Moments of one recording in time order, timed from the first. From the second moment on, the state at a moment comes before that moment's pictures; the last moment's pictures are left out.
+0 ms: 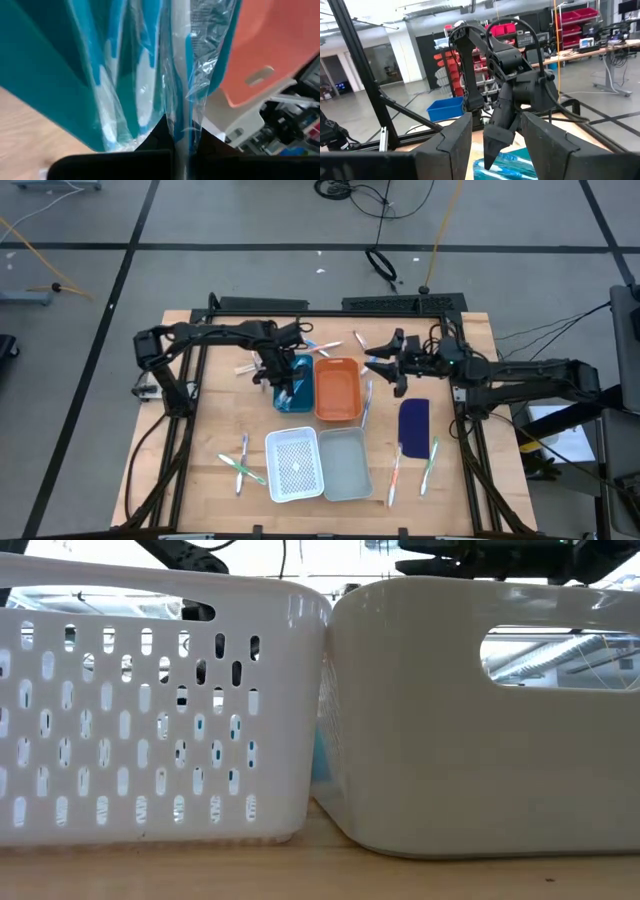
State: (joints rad) left arm 0.40 1.73 1.16 -0.81 0.72 -1.00; right arm -0.19 0.95 0.53 0.54 -0.13 0.21
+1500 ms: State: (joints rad) left arm 0.42 1.69 1.27 -0.89 0.69 -1.01; right arm -0.26 0.86 0.47 0.53 -0.14 0.22
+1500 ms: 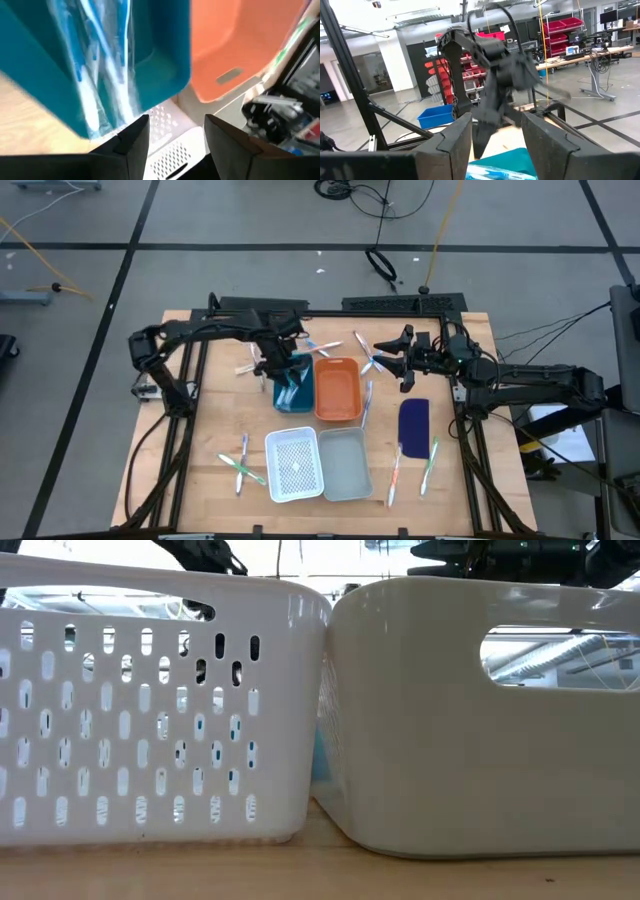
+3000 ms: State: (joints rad) left arm 0.46 0.71 0.70 -0.41 0.05 -0.45; right arm -0.44 1.22 0.99 -0.44 0.14 0.49
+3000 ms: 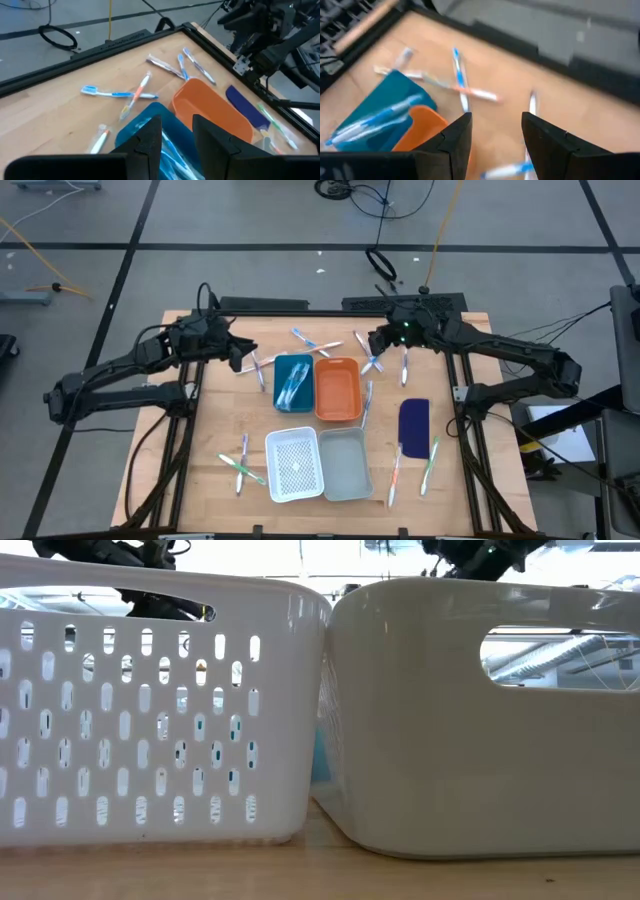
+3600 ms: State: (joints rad) left arm 0.55 0.71 0.70 -0.42 0.10 -0.34; right arm -0.29 1.30 0.97 -0.75 -0.27 0.76
